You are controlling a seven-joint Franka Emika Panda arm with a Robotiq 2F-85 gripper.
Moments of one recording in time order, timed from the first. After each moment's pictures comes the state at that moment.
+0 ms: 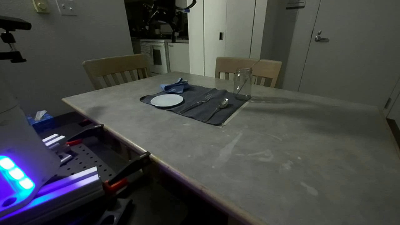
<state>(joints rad) 0.11 -0.05 0.02 -2.24 0.19 2.10 -0.43</state>
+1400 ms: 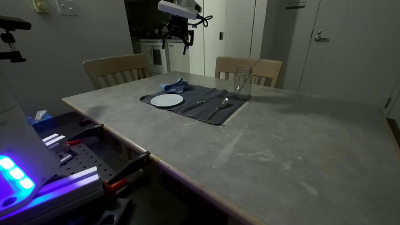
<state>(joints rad) 0.04 0.28 0.11 -1.97 0.26 2.18 -0.64</state>
